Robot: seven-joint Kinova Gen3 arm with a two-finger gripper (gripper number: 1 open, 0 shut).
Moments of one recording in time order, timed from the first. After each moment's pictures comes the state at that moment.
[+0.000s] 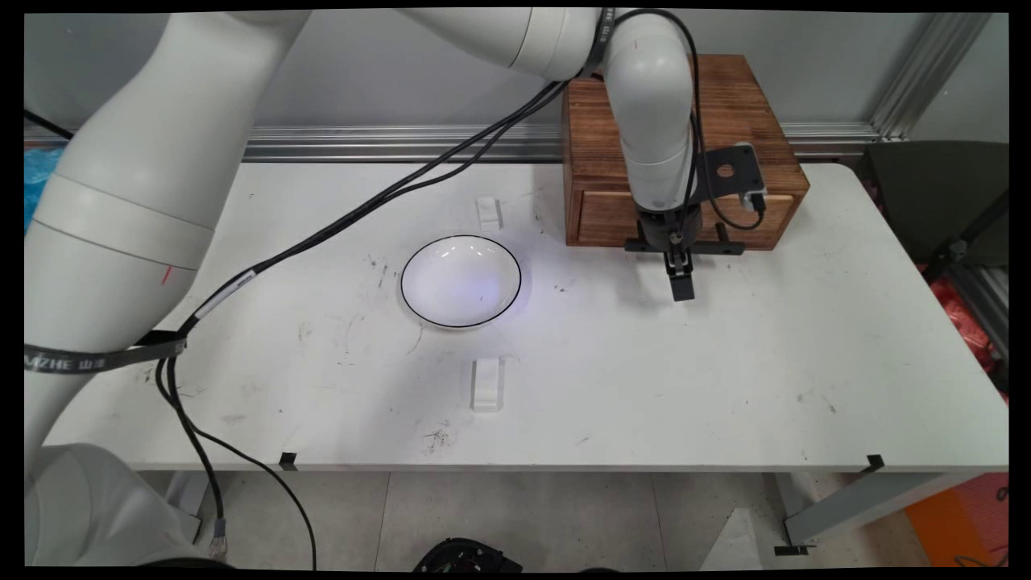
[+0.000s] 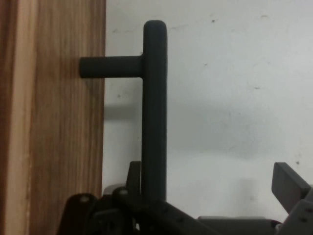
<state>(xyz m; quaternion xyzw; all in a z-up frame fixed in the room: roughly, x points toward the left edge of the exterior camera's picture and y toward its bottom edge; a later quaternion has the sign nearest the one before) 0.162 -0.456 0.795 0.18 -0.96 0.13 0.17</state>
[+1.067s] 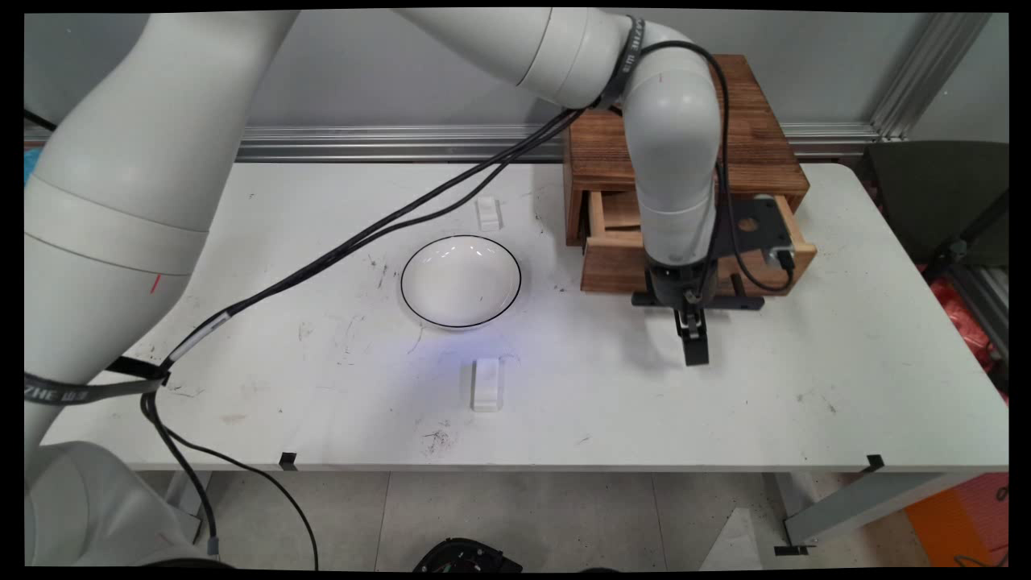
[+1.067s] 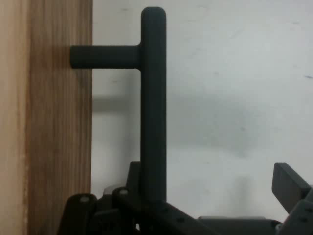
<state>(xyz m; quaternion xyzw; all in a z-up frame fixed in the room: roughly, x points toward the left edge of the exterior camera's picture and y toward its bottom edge) 0.125 -0.382 0.796 0.18 -0.97 0.07 0.16</state>
